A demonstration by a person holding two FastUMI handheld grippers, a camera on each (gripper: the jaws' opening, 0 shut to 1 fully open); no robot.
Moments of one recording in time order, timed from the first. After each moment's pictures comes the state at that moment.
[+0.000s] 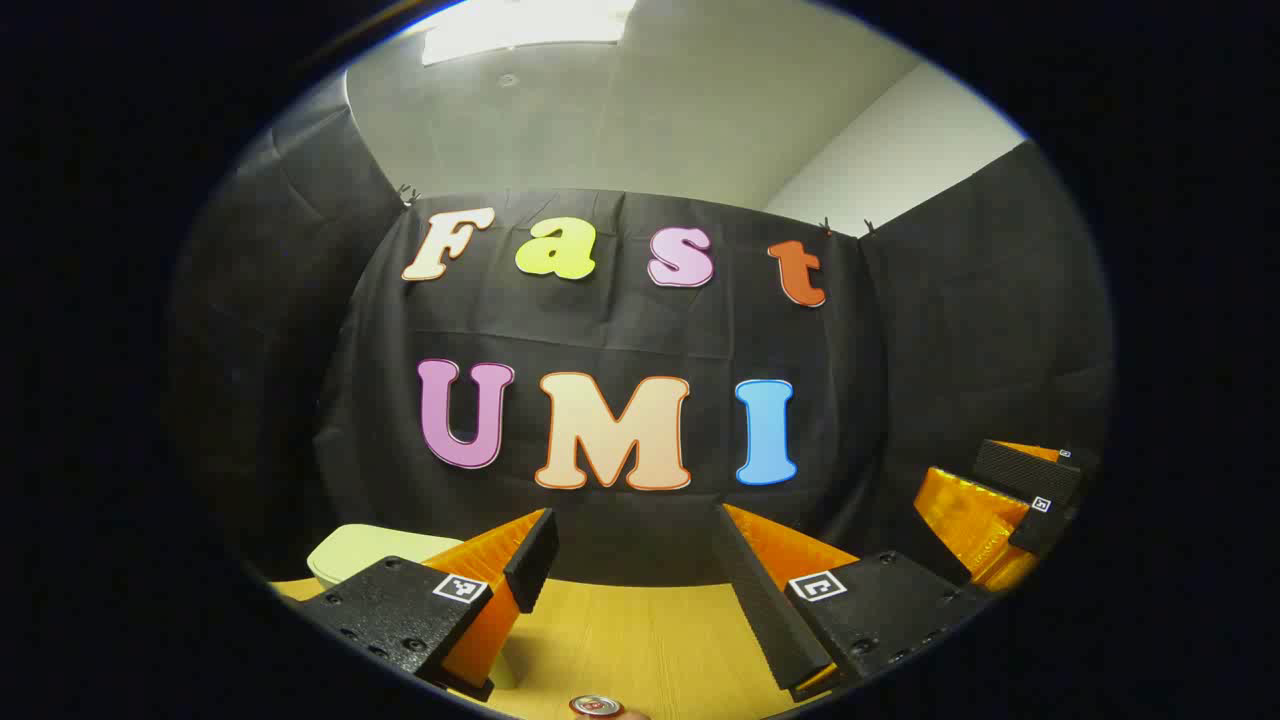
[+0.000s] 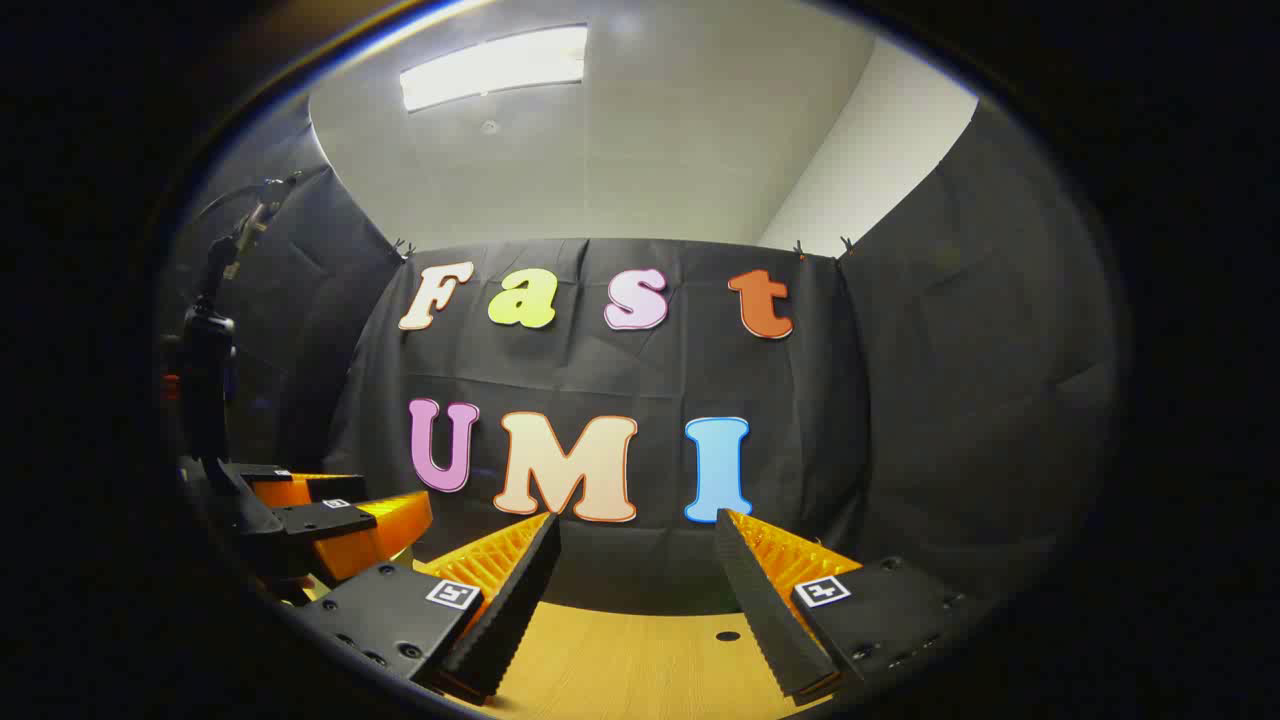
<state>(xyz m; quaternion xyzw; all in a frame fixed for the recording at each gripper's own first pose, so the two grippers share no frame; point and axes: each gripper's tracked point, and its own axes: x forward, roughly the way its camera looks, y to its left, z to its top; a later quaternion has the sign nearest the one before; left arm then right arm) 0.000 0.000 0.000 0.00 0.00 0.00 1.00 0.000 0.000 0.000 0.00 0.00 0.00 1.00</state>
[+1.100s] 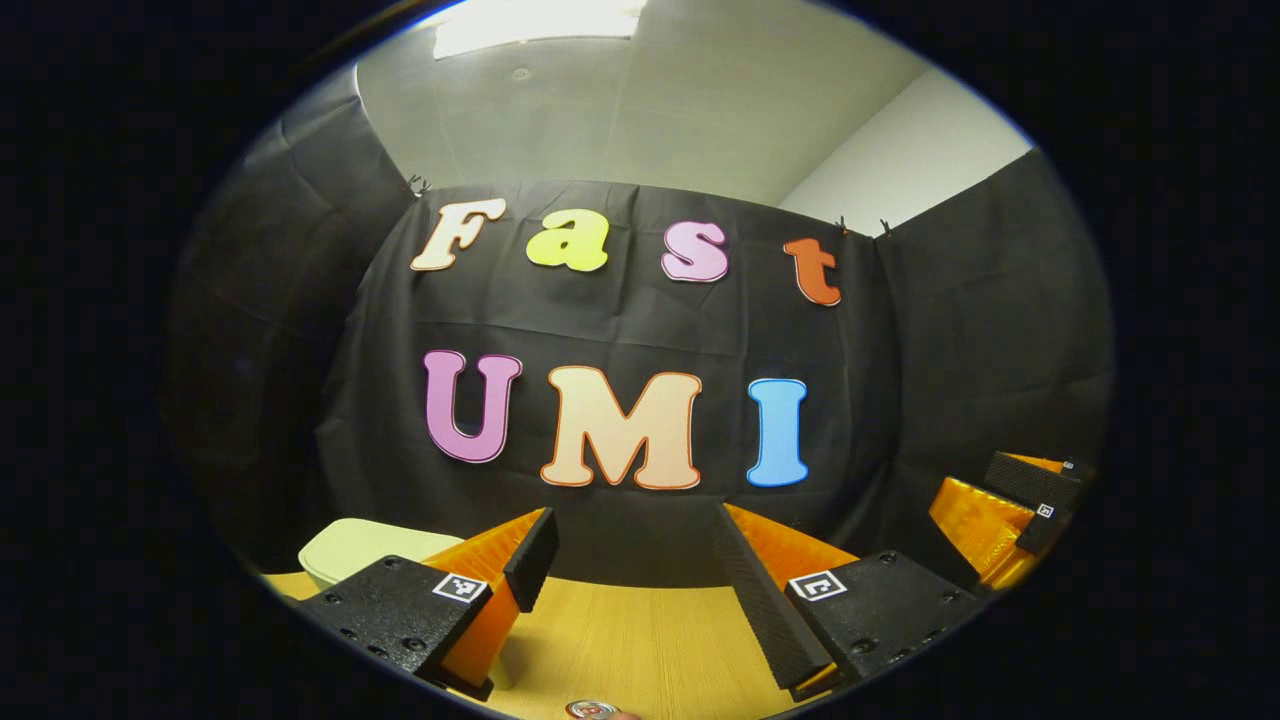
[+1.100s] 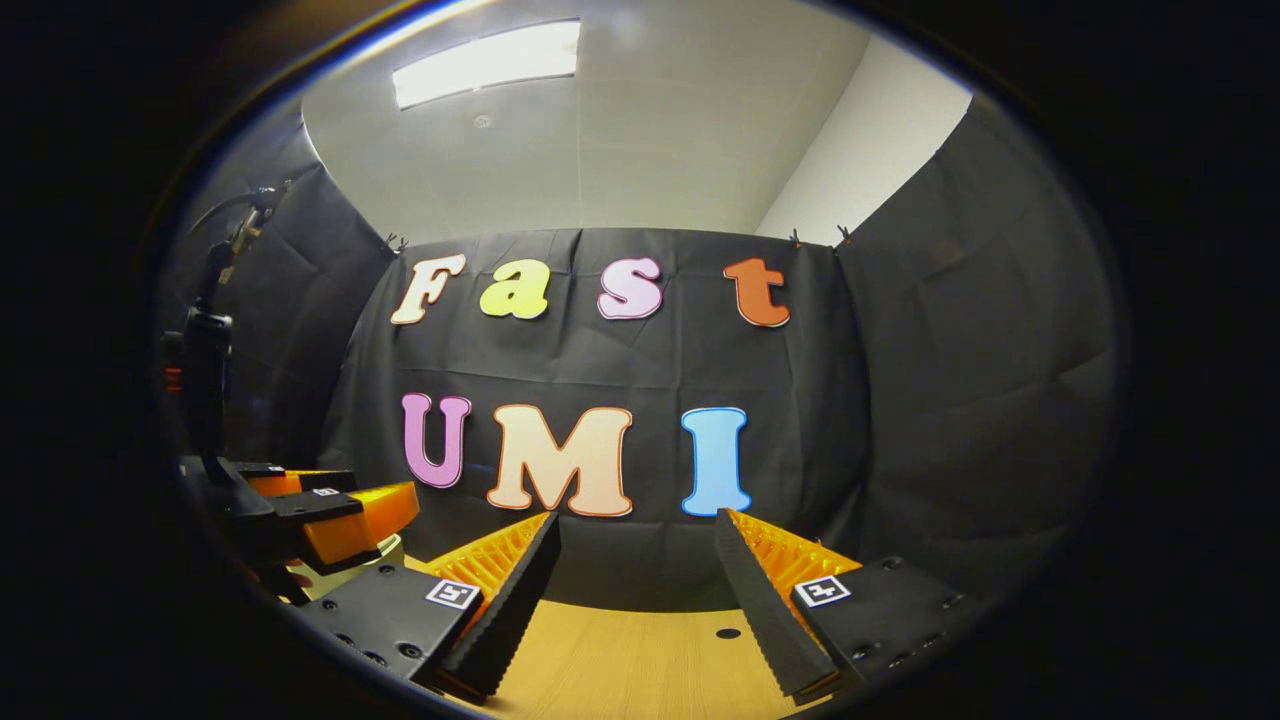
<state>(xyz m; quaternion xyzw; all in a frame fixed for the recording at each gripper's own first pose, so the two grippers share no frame) 0.016 0.008 0.000 -0.01 -0.01 0.01 1.00 0.014 -0.007 -0.005 0.00 0.00 0.00 1.00</state>
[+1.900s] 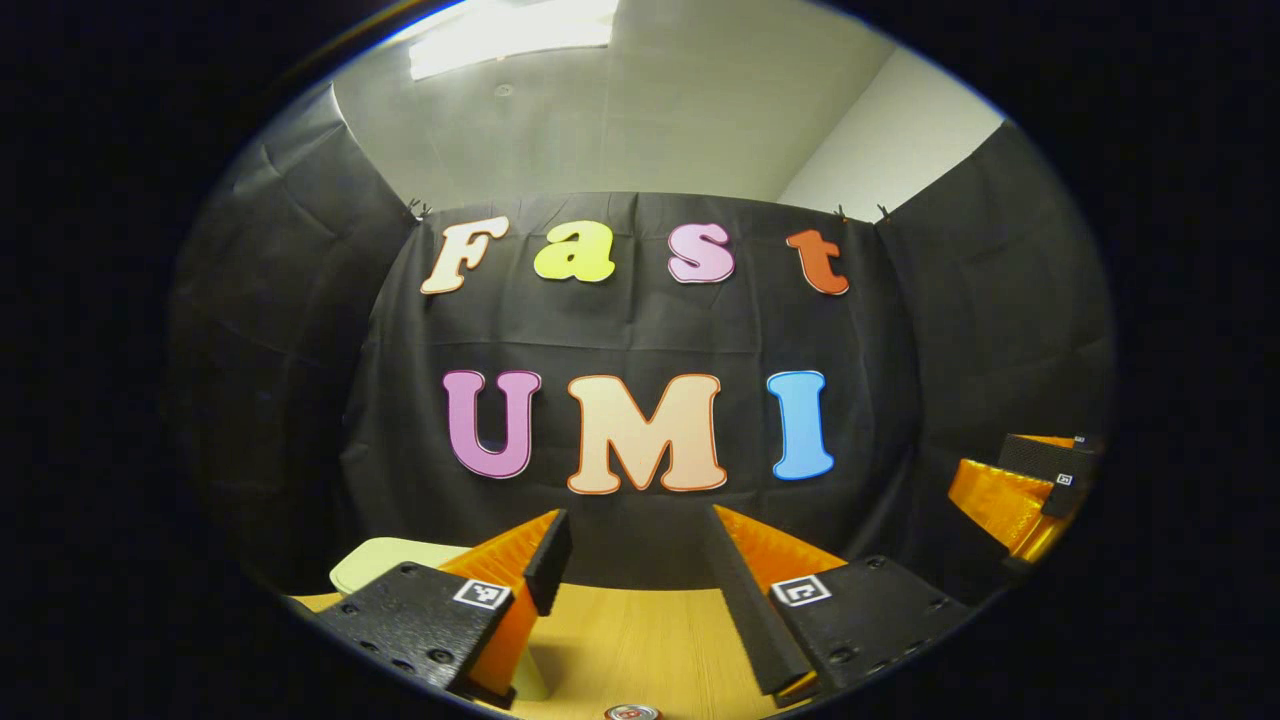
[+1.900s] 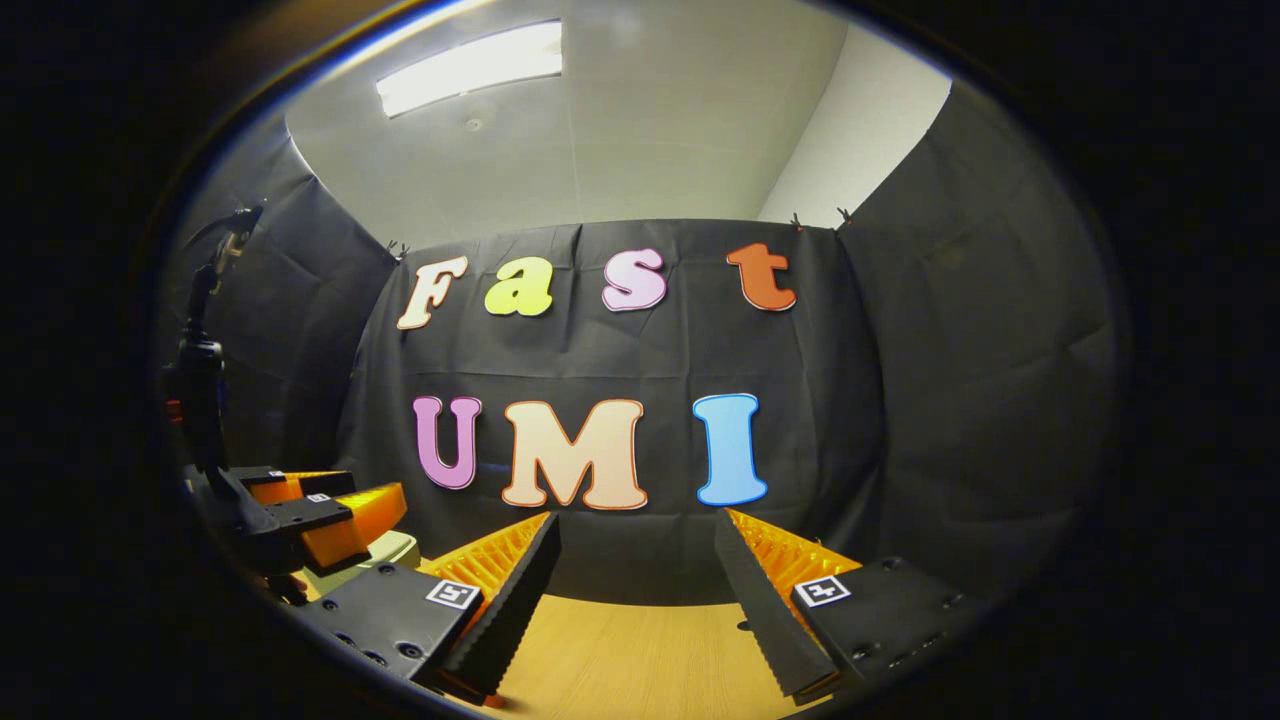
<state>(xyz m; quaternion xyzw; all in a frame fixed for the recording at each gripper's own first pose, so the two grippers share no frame) 0.012 0.028 -0.008 0.04 -0.01 0.04 1.00 0.019 -0.002 -0.023 0.04 0.02 0.01 1.00</state>
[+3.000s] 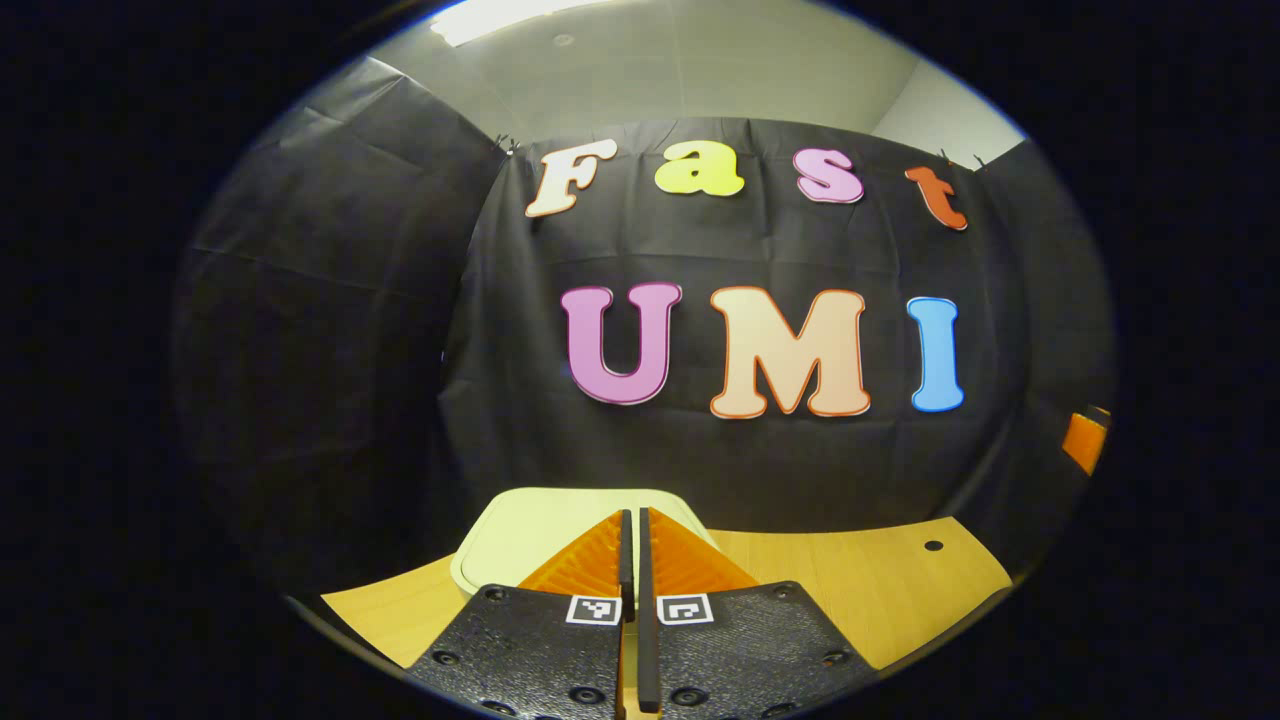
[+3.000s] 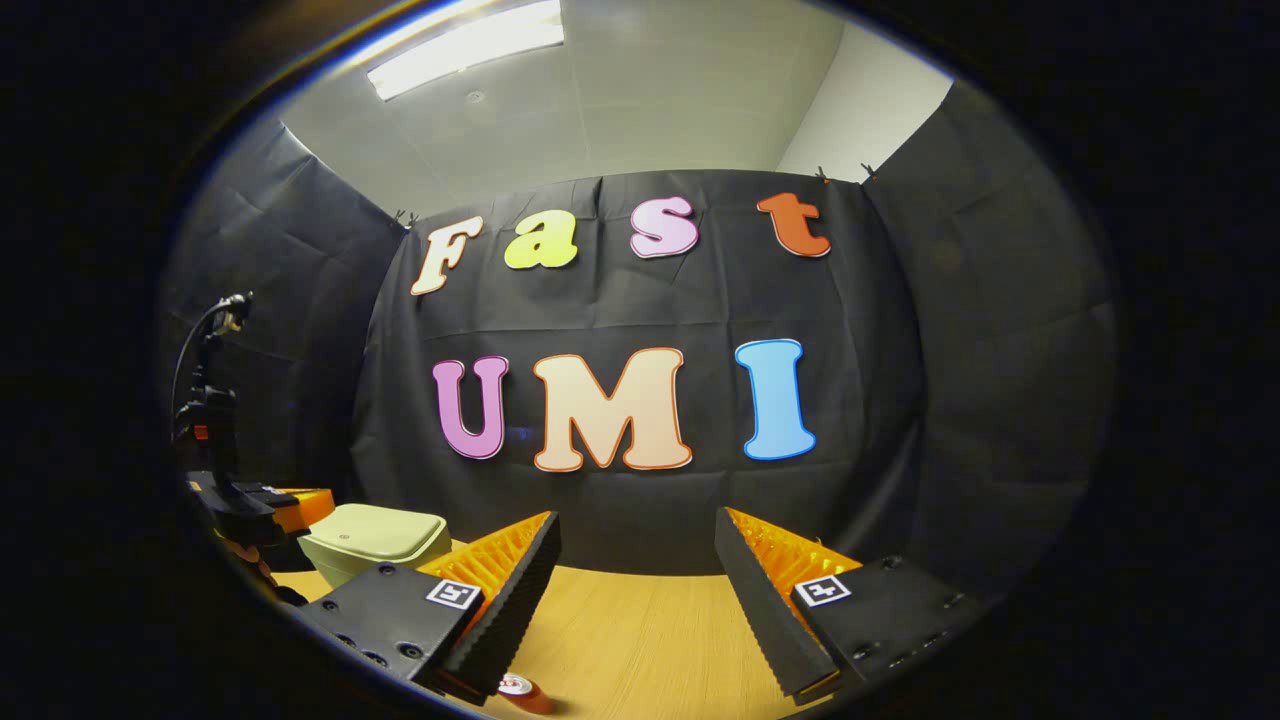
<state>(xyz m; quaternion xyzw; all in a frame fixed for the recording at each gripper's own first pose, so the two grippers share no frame) 0.001 0.221 -0.092 0.03 0.11 0.17 0.98 0.049 0.077 -0.075 0.04 0.08 0.03 1.00</state>
